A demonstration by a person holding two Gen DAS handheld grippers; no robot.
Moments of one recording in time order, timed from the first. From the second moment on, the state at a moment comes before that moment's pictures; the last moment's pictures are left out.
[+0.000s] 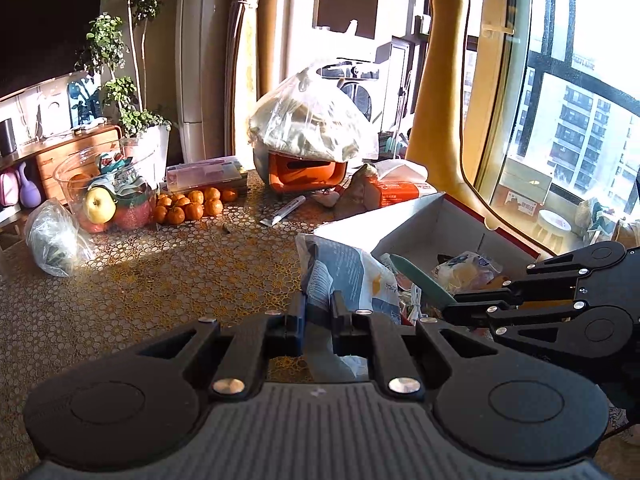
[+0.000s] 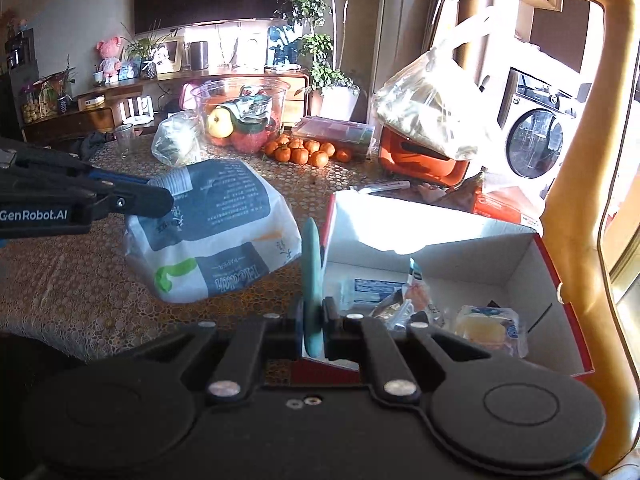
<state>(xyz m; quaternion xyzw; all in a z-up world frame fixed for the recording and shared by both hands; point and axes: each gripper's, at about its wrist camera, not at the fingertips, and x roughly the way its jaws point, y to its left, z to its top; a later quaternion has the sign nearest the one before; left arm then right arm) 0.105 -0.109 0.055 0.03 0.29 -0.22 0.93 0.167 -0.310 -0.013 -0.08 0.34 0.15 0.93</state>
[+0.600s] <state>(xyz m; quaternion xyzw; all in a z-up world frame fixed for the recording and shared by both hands) 0.149 -0.213 0.041 0.08 0.30 -0.26 0.91 0.193 -0.407 -0.024 -0.06 0.34 0.07 0.94</state>
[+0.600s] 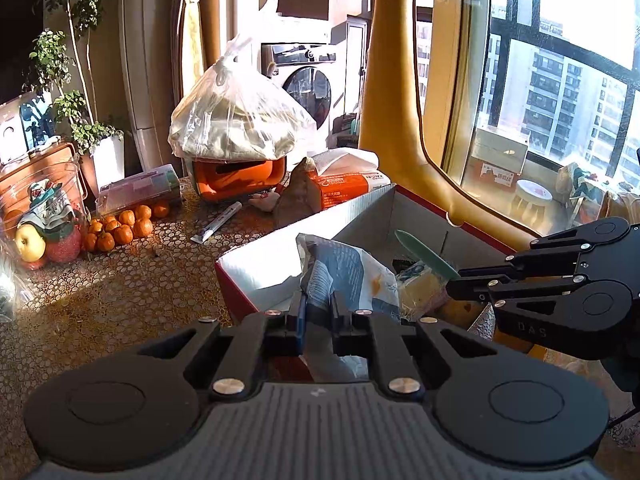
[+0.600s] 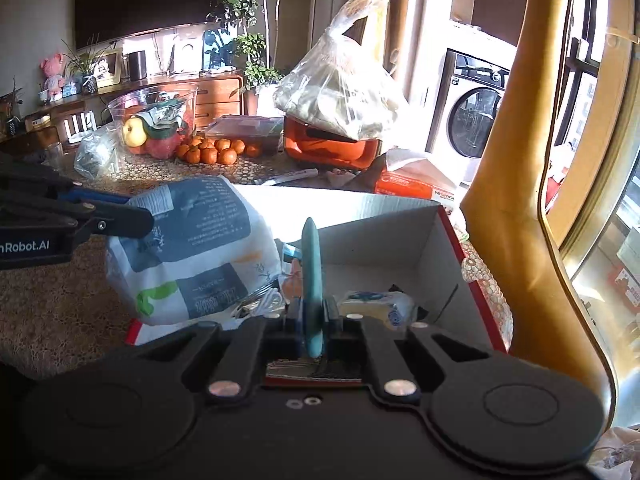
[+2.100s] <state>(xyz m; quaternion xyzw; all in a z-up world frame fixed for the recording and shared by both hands) 0.257 -0.288 -0.027 0.10 0.43 -0.23 0.86 0.294 -0.462 -0.079 -0.01 0.45 0.04 0.89</state>
